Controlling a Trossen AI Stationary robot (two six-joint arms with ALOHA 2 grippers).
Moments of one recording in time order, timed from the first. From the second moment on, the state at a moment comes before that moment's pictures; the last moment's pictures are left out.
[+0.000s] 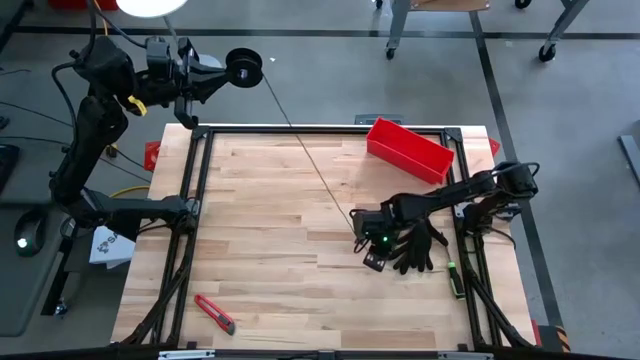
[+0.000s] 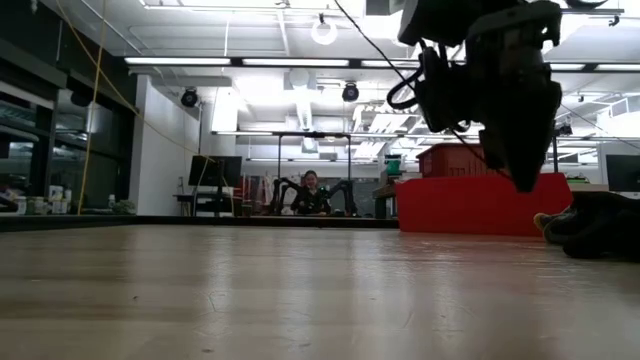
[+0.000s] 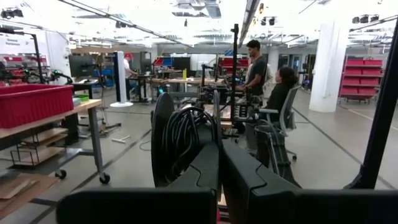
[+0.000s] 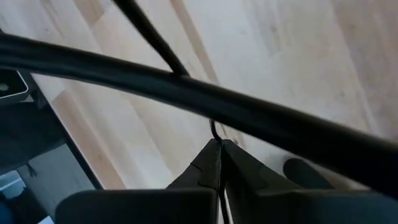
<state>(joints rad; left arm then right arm) 0.74 1.08 1.70 -0.46 0.54 -0.08 0.16 1.64 1.01 -0.67 -0.39 0.70</state>
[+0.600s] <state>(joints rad) 0.74 1.09 1.70 -0.50 0.54 -0.05 0.26 1.59 1.01 -0.71 -0.53 0.62</state>
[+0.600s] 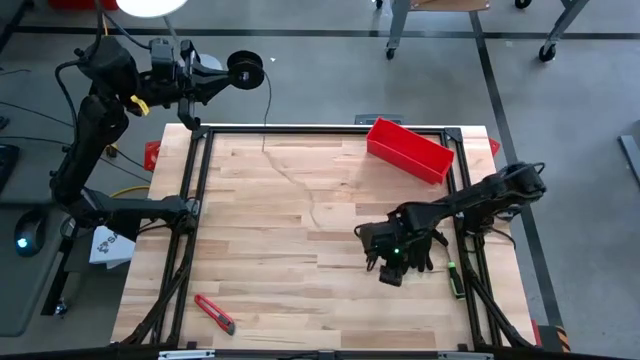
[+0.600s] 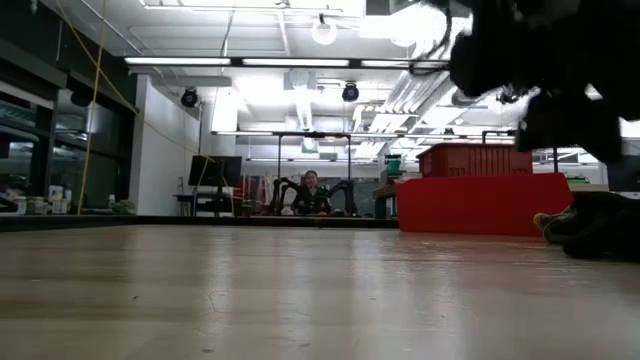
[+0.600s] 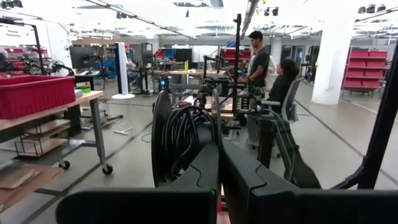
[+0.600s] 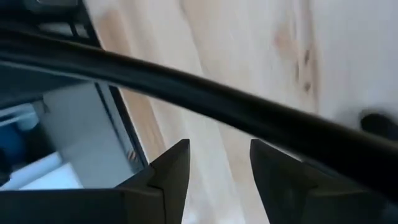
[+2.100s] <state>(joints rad) 0.39 1.26 1.56 -0.11 0.22 -0.23 -0.33 1.44 1.21 0.42 -0.40 0.34</state>
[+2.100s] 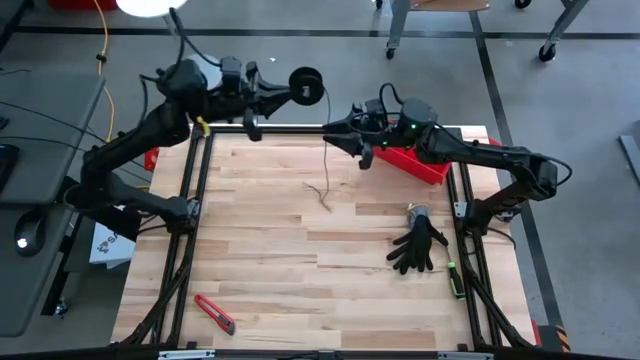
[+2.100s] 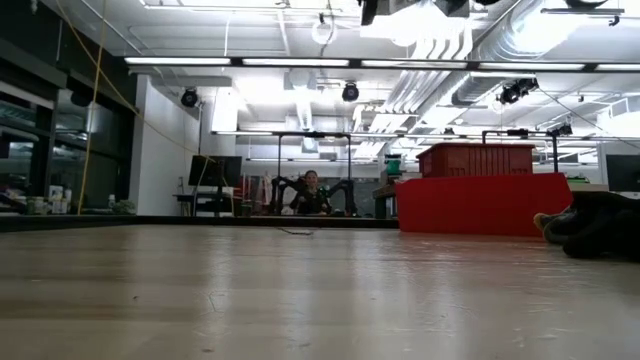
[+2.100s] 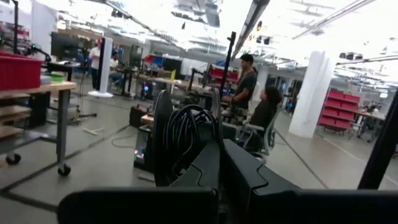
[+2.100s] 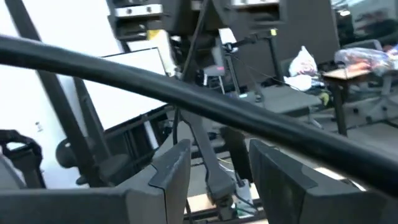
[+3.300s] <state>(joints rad) 0.47 1.23 1.56 -0.15 0.20 -0.20 -0.40 1.44 1.44 -0.02 -0.38 0.11</state>
